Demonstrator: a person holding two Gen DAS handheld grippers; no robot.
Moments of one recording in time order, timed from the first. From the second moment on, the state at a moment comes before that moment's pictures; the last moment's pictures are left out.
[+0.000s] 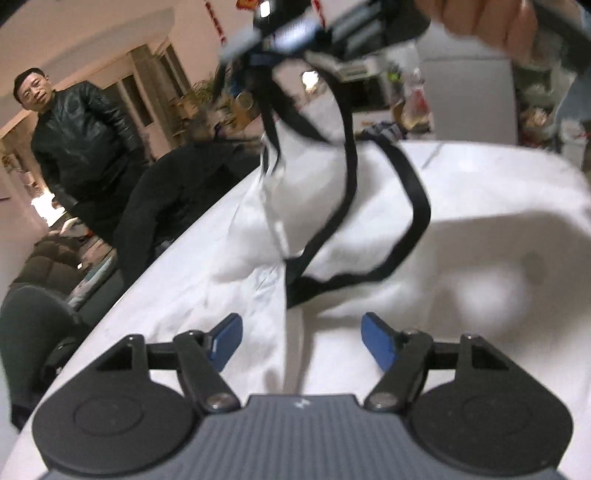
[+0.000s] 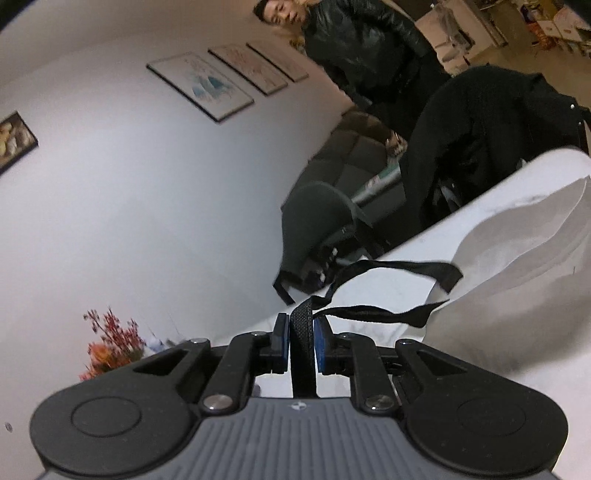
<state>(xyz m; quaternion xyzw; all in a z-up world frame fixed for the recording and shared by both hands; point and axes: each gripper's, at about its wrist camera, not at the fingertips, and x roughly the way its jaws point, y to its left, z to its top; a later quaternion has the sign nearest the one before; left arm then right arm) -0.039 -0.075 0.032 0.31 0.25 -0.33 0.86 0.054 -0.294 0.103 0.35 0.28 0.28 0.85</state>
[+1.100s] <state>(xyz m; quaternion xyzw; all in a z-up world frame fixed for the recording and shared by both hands) -0.007 -0.068 0.015 0.31 0.31 -0.29 0.85 0.064 -0.329 0.058 0.35 0.33 0.18 0.86</state>
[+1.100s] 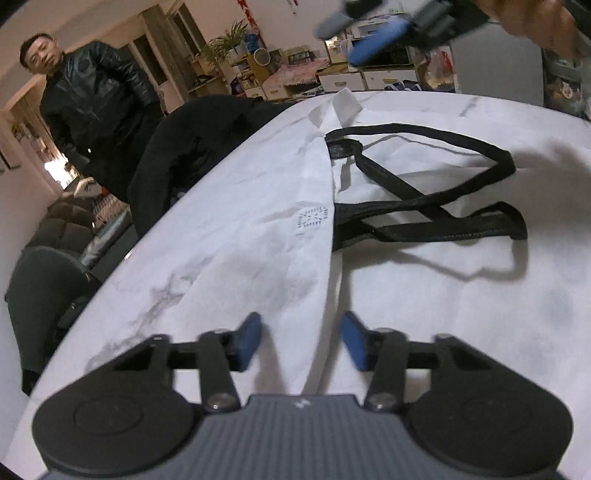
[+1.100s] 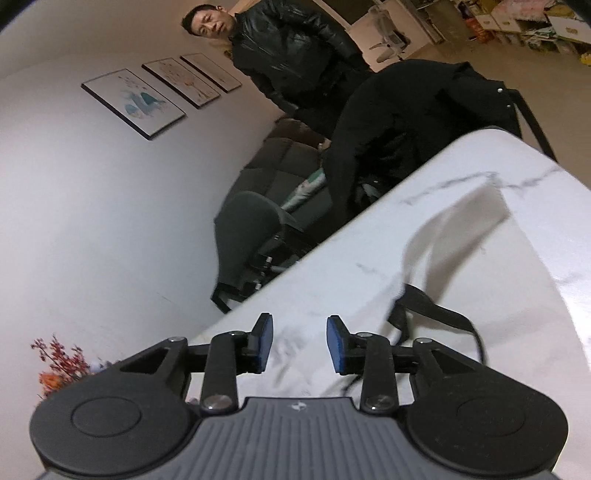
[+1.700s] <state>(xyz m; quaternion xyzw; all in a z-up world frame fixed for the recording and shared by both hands) 0.041 -0.021 0.062 0.01 0.36 -0.30 0.88 0.016 -0.297 0.052 0.28 0.35 0.27 0.85</state>
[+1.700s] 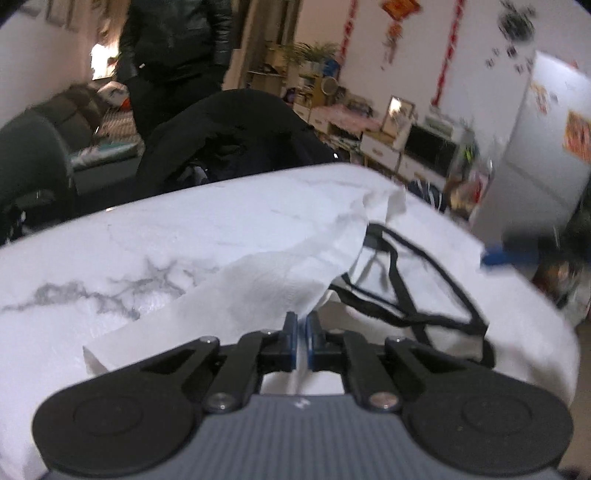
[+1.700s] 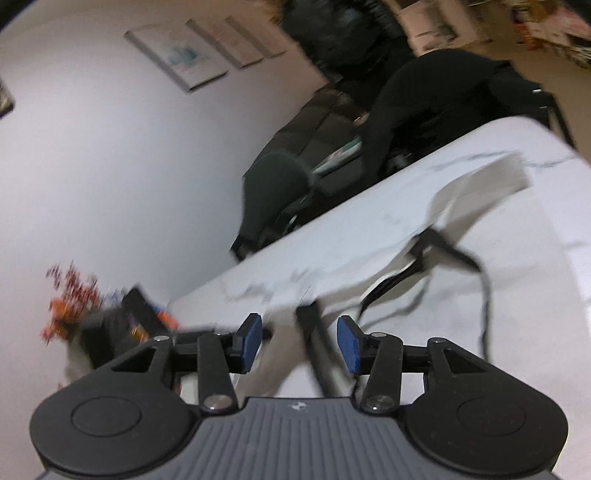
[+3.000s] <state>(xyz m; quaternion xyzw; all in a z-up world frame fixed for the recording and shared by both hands) 0.135 0.024 0.090 -0.06 0.28 -0.11 0.95 0.109 -0.258 0.024 0.17 0.36 0.17 0.90</state>
